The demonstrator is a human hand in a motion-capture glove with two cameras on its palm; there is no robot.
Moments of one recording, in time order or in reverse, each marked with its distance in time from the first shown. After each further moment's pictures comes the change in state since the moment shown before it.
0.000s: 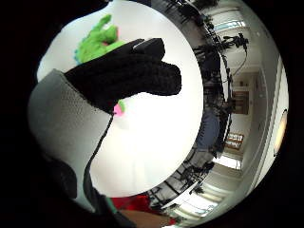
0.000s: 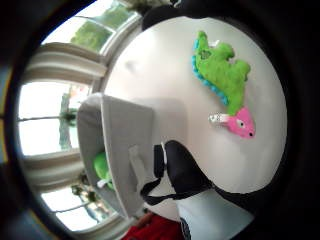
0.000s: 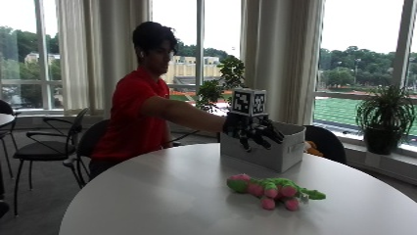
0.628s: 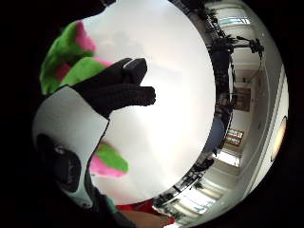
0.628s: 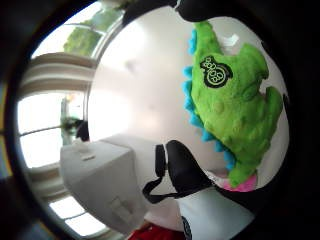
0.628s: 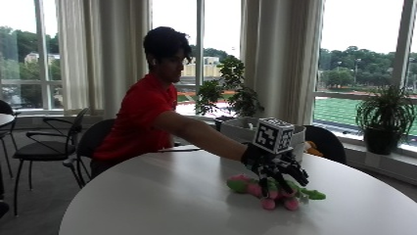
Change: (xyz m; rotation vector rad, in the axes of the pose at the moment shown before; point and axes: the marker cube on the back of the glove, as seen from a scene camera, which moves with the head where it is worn) arm 0.017 -0.099 0.080 -0.097 0.014 0.054
